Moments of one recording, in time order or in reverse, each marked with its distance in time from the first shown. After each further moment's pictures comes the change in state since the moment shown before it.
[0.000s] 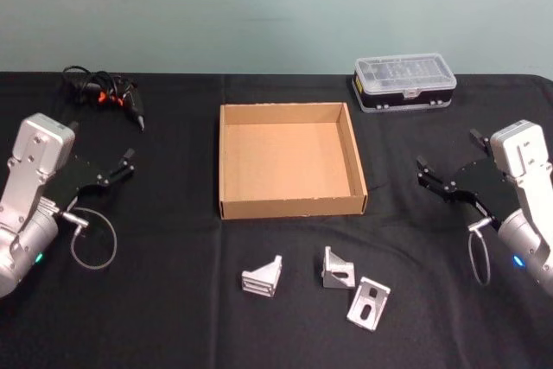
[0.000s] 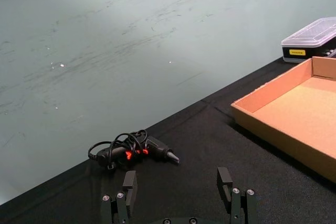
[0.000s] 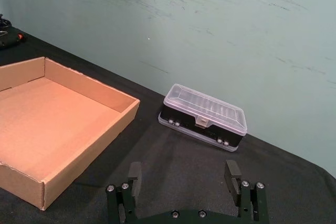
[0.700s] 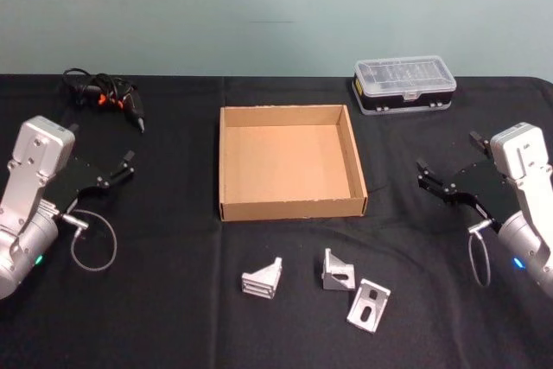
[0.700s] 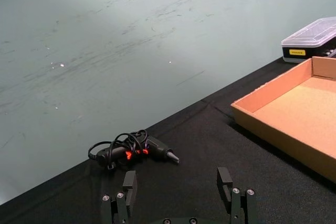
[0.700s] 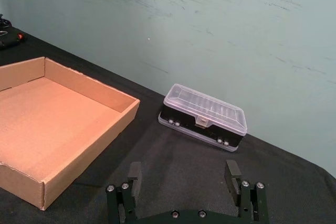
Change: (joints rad) left arm 0.000 0.000 0.000 0.000 0.000 0.000 0.000; right arm 0.000 0.000 0.000 0.000 0.000 0.000 0.000
